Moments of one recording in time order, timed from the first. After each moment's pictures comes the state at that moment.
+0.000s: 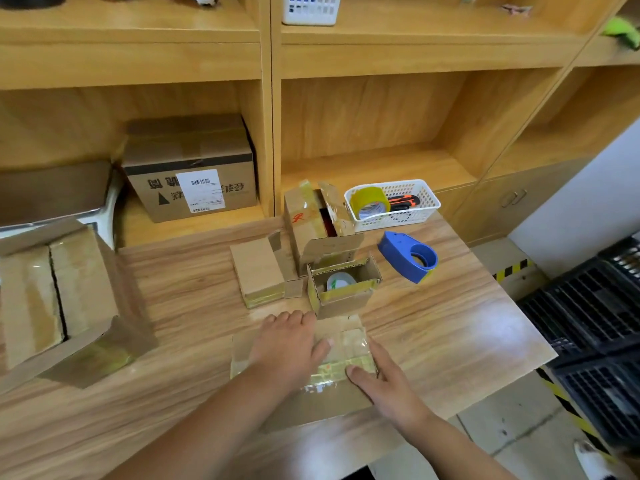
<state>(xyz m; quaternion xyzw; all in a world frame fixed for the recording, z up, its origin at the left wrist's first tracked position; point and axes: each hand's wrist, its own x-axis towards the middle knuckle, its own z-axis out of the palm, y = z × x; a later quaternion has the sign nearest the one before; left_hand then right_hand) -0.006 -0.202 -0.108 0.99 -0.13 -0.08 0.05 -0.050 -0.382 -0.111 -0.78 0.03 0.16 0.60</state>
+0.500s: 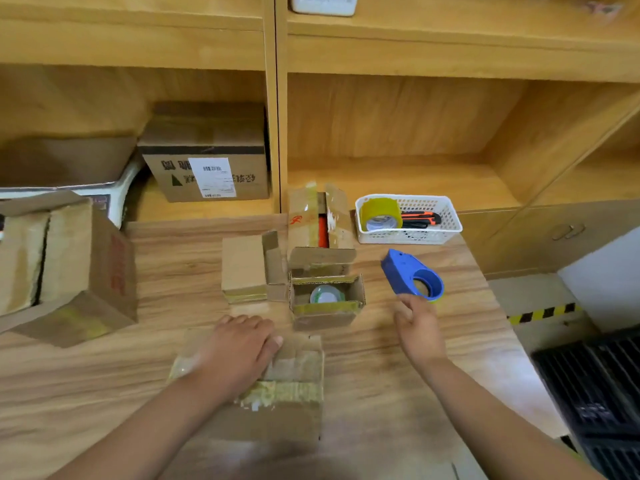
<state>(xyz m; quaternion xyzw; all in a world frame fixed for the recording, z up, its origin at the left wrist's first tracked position) 0.005 -0.212 -0.110 0.99 -0.04 -0.05 0.09 0.110 -0.503 -0.139 -0.93 0.03 0.06 0.36</state>
